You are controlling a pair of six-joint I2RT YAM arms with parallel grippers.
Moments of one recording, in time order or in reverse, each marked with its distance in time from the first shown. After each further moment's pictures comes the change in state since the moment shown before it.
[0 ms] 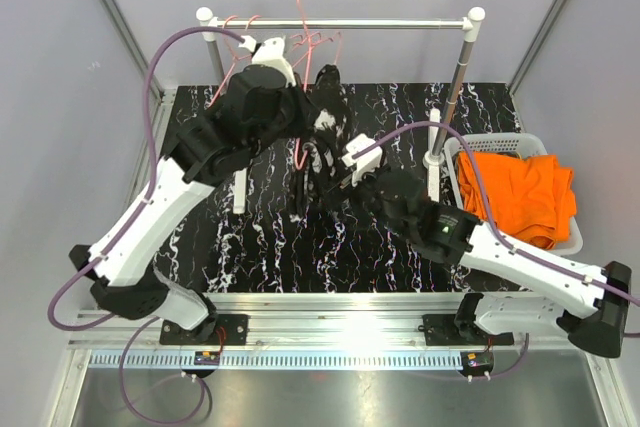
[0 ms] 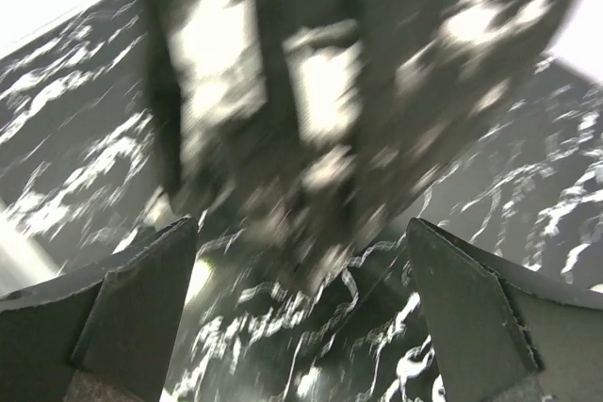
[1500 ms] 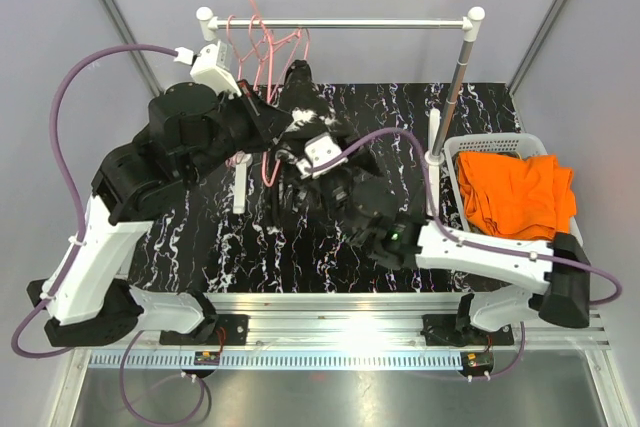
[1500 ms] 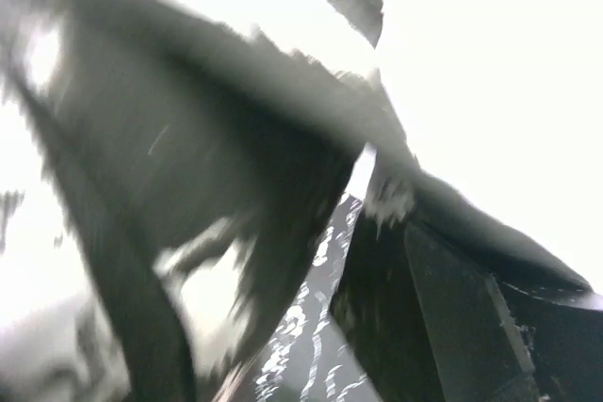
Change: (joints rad) left arm -0.040 -0.249 -0.042 -0.067 0.023 -0.148; right arm 0.218 0.277 0.033 0.760 0.525 -0.541
